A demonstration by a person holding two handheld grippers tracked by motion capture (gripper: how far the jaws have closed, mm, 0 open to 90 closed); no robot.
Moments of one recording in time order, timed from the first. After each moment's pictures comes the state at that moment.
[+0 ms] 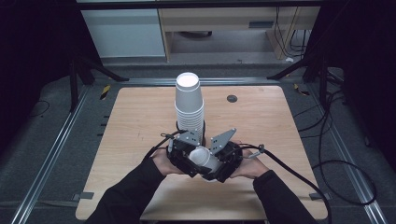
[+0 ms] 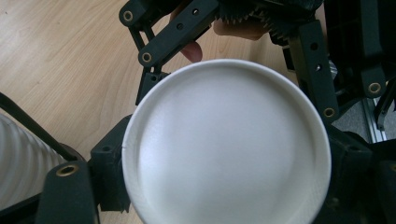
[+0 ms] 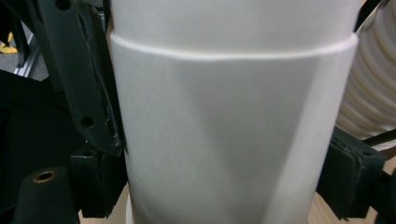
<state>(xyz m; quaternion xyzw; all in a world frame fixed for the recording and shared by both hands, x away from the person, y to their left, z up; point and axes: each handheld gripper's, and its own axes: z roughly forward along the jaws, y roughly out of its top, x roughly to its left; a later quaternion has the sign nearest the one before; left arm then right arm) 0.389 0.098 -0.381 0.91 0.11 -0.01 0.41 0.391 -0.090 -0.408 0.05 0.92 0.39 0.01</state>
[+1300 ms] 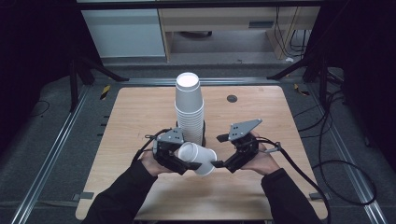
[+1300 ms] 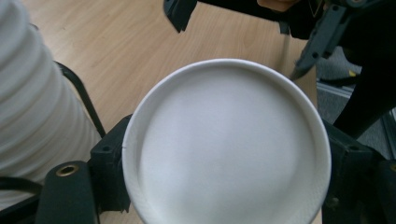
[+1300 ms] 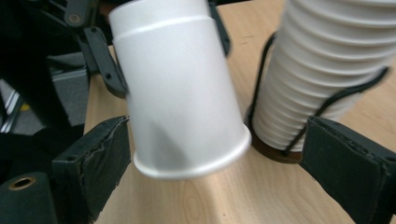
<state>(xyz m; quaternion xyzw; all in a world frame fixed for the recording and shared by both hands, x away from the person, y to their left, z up) 0.383 0.139 -0.378 0.87 0.15 0.03 0.47 0.394 -0.133 -0.379 0.13 0.87 0.47 0.05</state>
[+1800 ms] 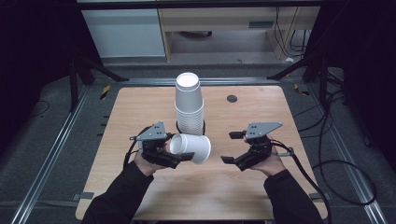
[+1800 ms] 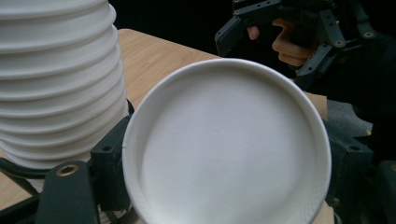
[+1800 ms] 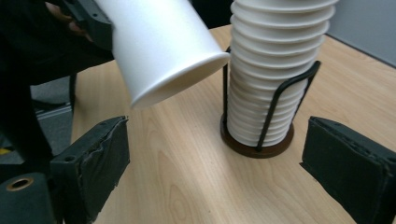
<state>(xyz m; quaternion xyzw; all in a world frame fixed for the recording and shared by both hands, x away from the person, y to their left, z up) 0.380 0.164 -0.372 0.81 0.19 0.07 0.55 0.388 -0.167 -0.385 0.18 0.83 0.53 0.08</state>
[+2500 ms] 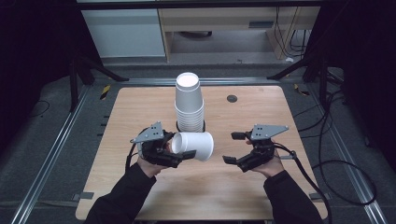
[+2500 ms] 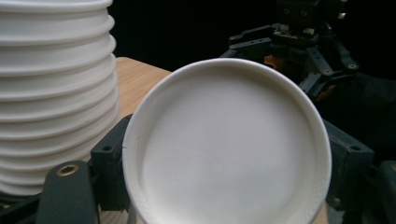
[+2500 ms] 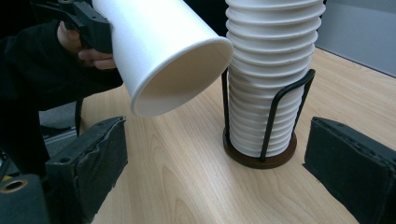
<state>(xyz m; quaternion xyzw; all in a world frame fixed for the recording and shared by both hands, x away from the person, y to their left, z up) 0.378 0.162 -0.376 0.77 0.19 0.07 0.60 0.384 -0.174 -0.392 0.19 0.80 0.57 0.07</state>
